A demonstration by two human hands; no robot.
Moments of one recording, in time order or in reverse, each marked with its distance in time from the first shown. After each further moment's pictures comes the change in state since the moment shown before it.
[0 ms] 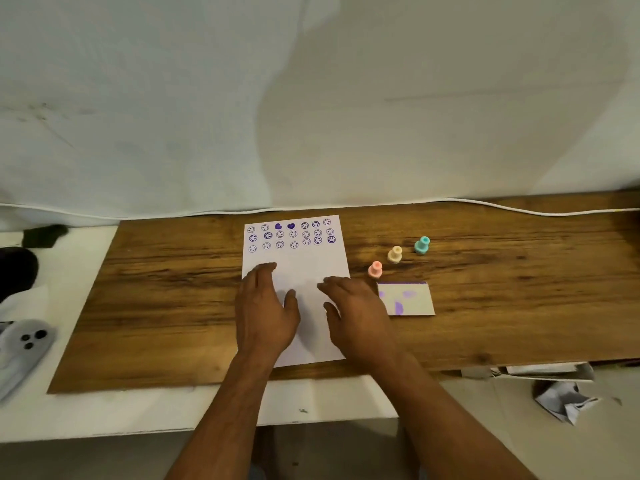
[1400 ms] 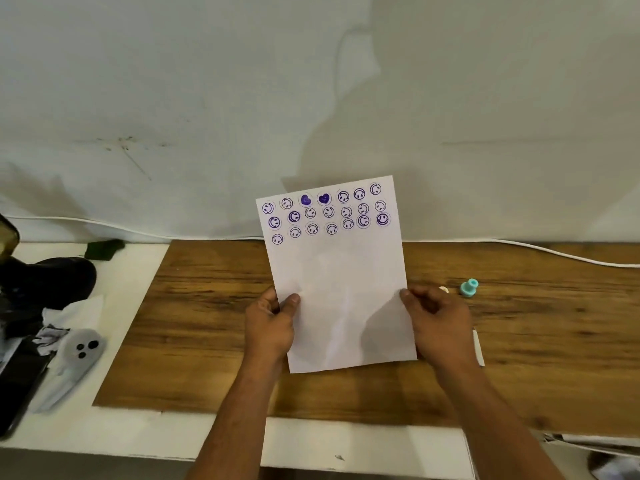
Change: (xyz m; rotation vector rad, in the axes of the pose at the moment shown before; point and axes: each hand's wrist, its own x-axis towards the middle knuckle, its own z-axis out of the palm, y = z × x) left_hand 0.036 -0.021 -0.042 -0.926 0.047 -0.362; right_hand 0.036 0.009 -0.046 0.830 0.331 0.565
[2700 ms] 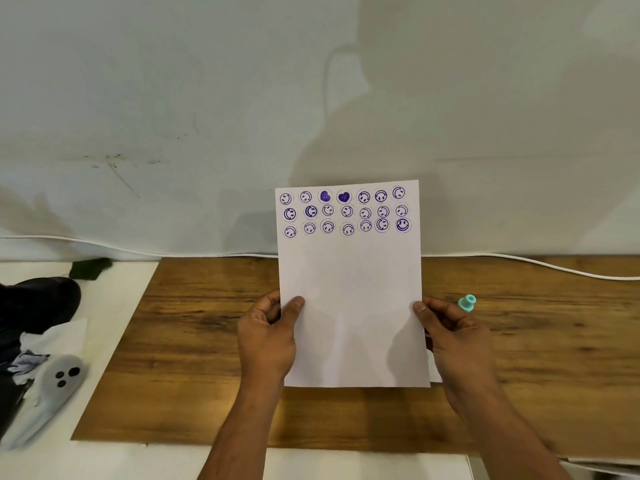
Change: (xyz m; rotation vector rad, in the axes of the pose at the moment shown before) left_hand -0.003 0.015 0.014 -0.150 0.012 0.135; right_hand 0.015 0.011 -0.015 0.266 -0.003 0.072
